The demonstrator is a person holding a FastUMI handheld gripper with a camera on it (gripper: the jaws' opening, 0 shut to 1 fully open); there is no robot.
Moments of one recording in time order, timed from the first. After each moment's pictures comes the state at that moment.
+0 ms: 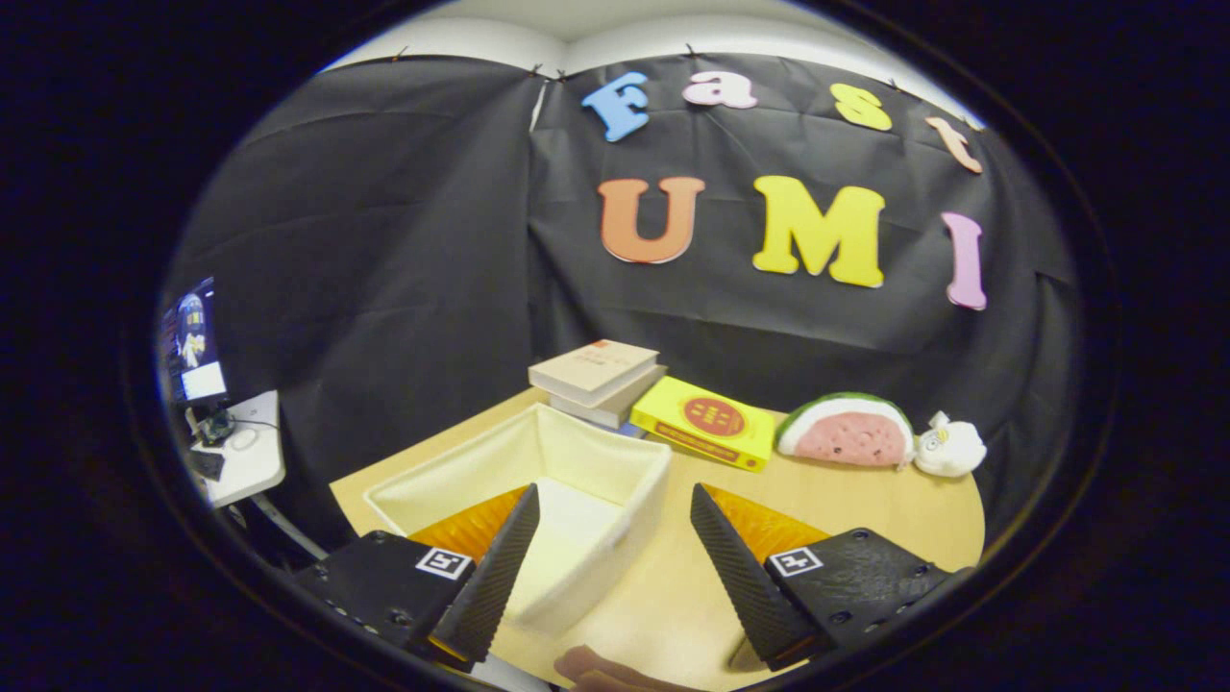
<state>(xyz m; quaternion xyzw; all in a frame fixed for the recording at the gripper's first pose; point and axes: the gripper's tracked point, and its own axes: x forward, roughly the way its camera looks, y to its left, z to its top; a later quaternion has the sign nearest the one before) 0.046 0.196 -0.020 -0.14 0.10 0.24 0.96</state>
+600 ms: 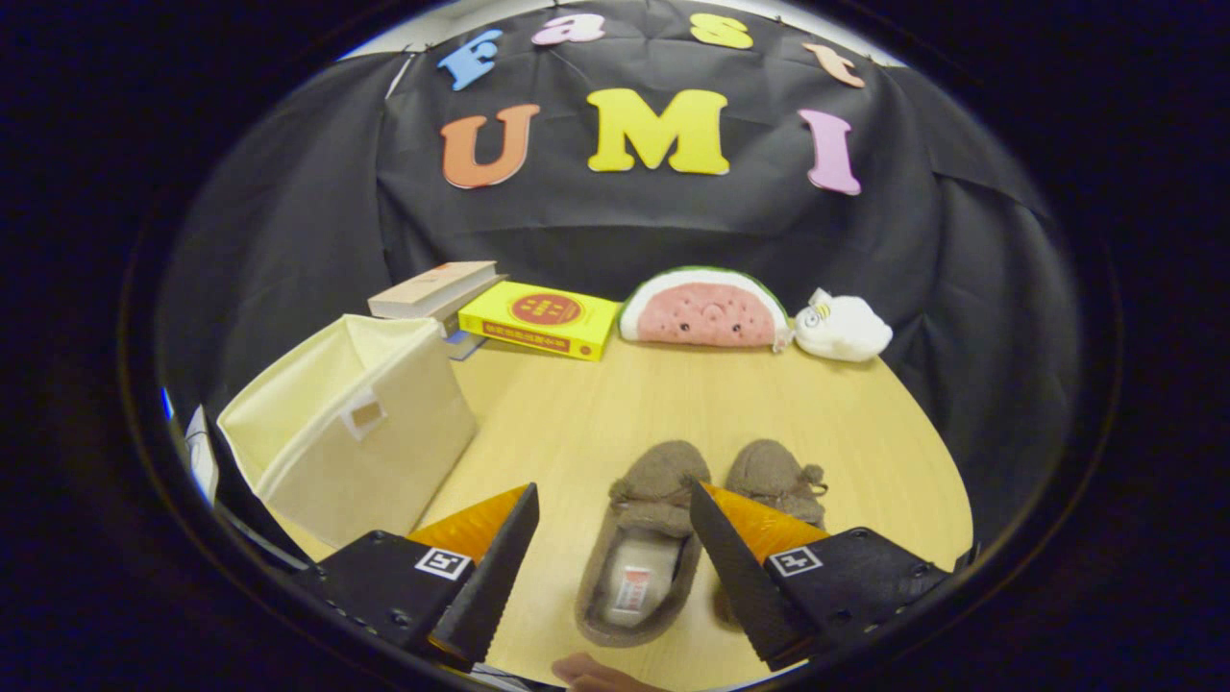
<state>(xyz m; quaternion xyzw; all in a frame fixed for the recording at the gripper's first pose) 0.104 0.019 -0.106 -0.09 0.21 0.08 0.97</state>
